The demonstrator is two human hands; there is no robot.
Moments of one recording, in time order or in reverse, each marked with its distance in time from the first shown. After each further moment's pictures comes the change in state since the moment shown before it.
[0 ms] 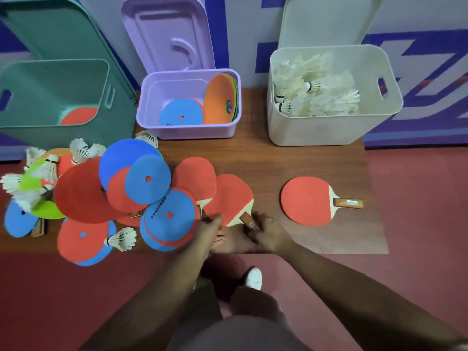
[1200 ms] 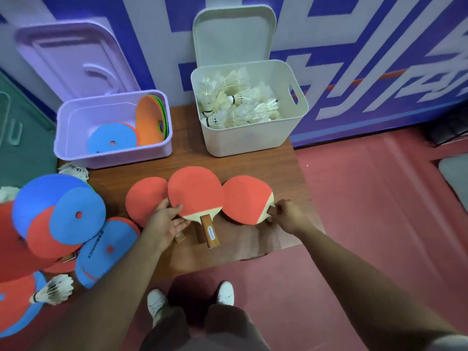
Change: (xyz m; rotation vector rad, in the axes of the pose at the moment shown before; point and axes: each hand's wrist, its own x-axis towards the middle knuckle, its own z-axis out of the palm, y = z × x) left_hand -0.012 0.075 0.048 -0.262 -0.285 0.148; right_hand -0.025 0.125 -0.128 0.088 0.356 0.172
